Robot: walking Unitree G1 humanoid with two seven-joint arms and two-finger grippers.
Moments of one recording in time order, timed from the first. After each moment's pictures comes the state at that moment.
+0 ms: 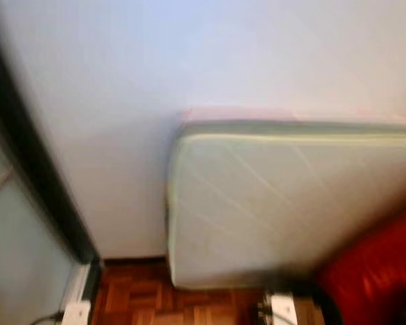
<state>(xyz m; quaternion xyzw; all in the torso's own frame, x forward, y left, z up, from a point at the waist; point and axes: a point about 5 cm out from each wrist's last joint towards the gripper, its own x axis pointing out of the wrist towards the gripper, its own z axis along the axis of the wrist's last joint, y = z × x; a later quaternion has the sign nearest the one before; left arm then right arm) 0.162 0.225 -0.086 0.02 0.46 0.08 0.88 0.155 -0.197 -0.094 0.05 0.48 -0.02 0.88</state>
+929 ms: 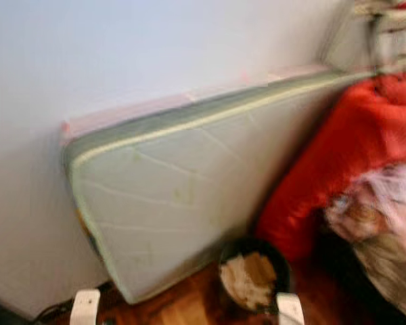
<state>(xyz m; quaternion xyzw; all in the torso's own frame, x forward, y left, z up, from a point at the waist) 0.169 0.218 -0.084 0.02 0.45 0.07 0.89 0.160 -0.199 -0.092 0.05 0.47 -0.02 0.88</state>
